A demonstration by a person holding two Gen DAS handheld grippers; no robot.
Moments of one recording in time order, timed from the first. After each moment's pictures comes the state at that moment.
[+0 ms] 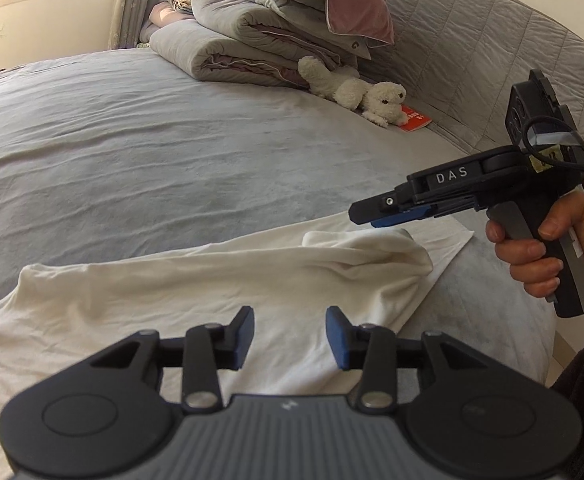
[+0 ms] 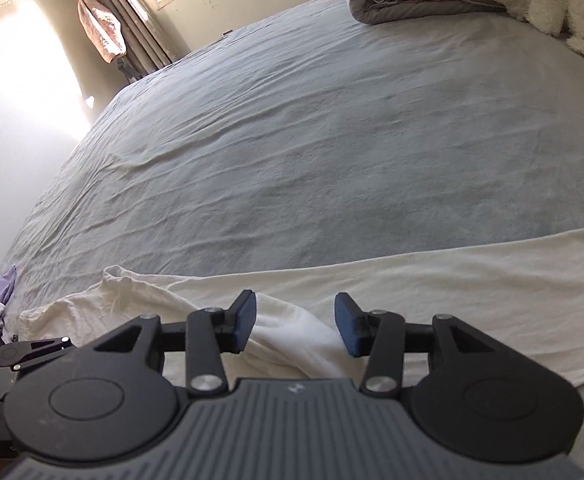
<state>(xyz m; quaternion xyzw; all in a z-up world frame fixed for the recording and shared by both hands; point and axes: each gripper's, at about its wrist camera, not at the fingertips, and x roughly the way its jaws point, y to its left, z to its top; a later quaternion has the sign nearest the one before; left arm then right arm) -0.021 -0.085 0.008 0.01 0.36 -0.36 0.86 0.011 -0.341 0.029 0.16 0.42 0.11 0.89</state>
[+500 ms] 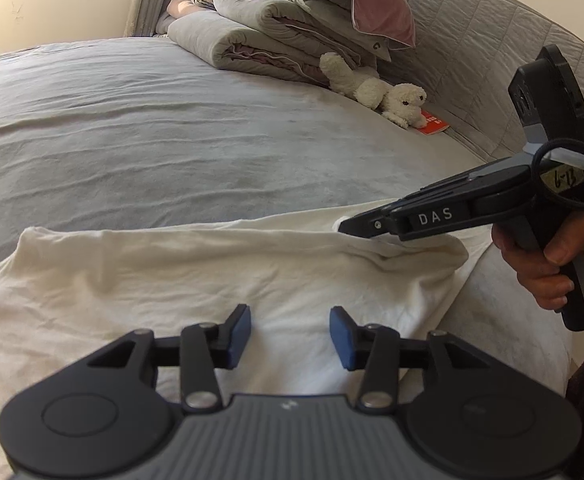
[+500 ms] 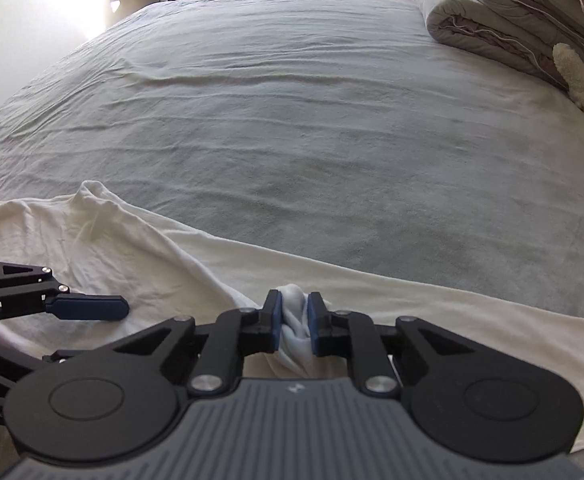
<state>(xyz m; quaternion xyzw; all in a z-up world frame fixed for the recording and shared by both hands) -0.011 -0.074 -0.020 -0.01 0.36 -0.35 0.86 0.019 -0.280 0.014 -0.01 0.43 0.11 0.90</state>
